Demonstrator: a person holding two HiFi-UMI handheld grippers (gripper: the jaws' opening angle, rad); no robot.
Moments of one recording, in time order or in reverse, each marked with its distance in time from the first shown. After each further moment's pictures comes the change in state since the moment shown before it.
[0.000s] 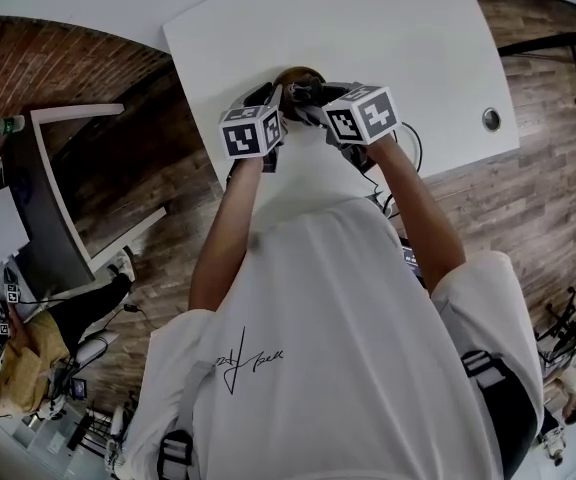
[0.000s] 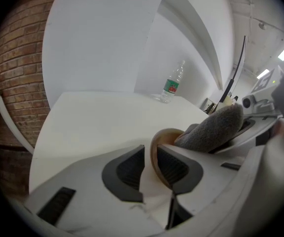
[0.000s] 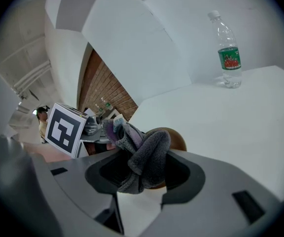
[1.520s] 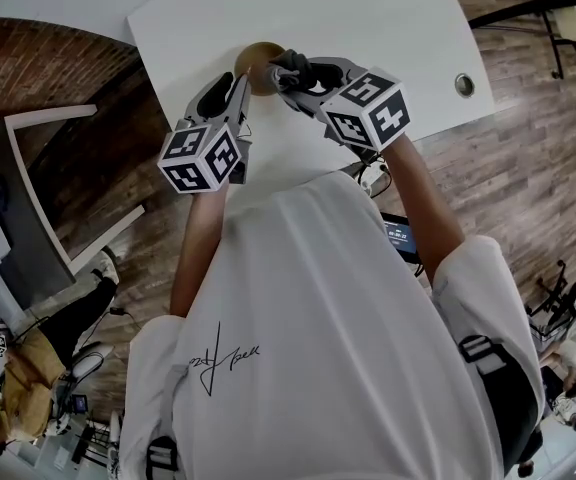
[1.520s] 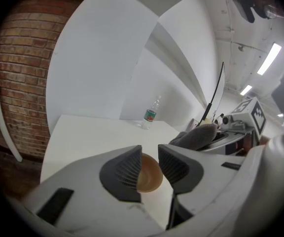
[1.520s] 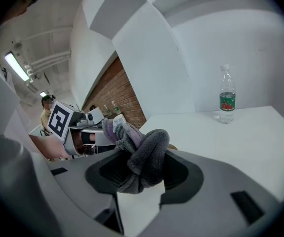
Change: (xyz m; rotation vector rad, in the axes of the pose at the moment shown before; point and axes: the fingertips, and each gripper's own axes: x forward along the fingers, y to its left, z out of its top) left arm -0.103 -0.065 0.042 0.009 -0.272 -0.129; right arm -0.094 0.037 0.012 -0.218 -0.139 -0.014
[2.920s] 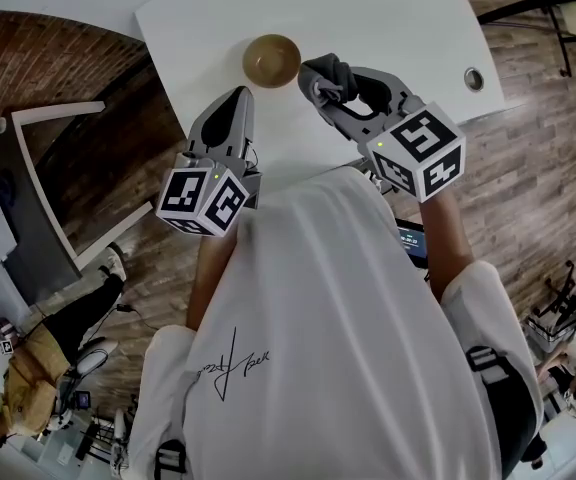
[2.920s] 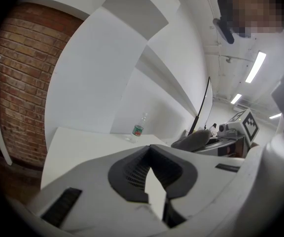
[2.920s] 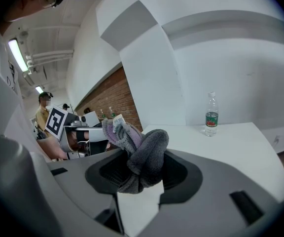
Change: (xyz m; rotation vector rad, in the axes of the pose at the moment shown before) left arm -0.064 -0.050 0.032 0.020 -0.161 -0.088; right arm -0.077 0.030 0.015 -0.054 -0.113 -0.119
